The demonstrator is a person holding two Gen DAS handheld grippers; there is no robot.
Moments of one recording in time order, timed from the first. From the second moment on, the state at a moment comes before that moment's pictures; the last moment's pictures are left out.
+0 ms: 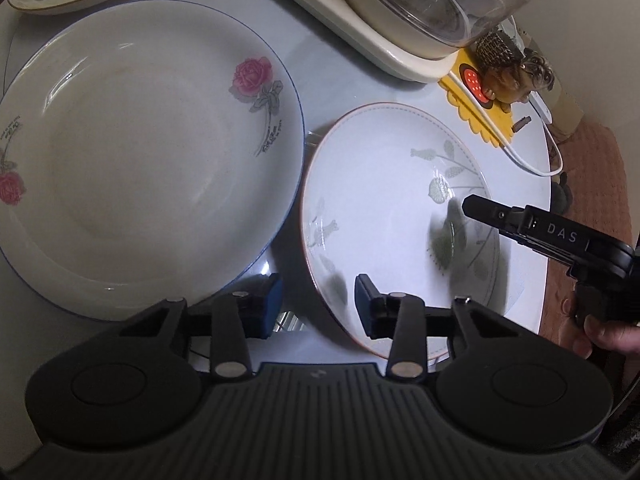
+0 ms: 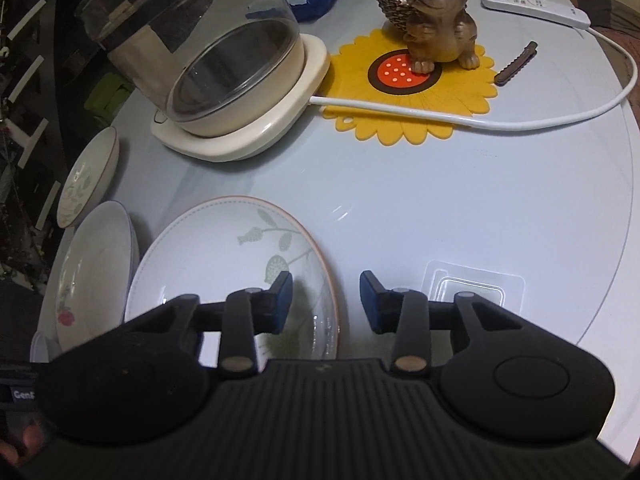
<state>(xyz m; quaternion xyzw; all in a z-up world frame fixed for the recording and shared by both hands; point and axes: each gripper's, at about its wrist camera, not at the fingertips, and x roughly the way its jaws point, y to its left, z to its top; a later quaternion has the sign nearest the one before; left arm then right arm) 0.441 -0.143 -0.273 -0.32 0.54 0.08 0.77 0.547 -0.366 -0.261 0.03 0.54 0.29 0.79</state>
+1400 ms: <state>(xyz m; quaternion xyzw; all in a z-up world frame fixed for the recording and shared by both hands) 0.439 -0.126 -0.228 -0.33 0.48 0.07 0.81 0.547 -0.372 -0.222 0.07 0.52 0.37 0.77</state>
